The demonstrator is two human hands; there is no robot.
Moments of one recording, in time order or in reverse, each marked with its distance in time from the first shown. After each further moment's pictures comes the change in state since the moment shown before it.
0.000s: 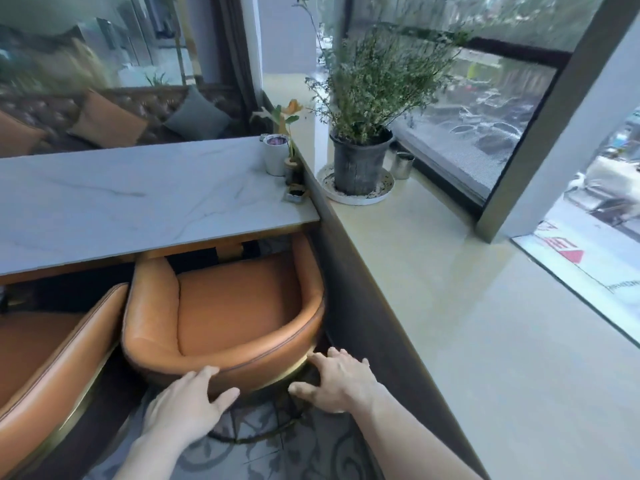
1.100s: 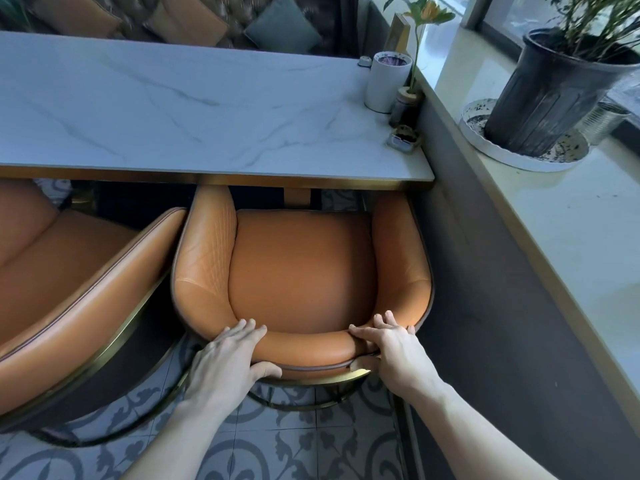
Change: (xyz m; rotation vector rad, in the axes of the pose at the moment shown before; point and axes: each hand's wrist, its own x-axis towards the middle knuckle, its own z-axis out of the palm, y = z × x) left_hand 0.158 -0.113 0.091 -0.114 0.214 0.118; right_hand 0.212 -0.036 0.081 0.007 0.179 -0.308
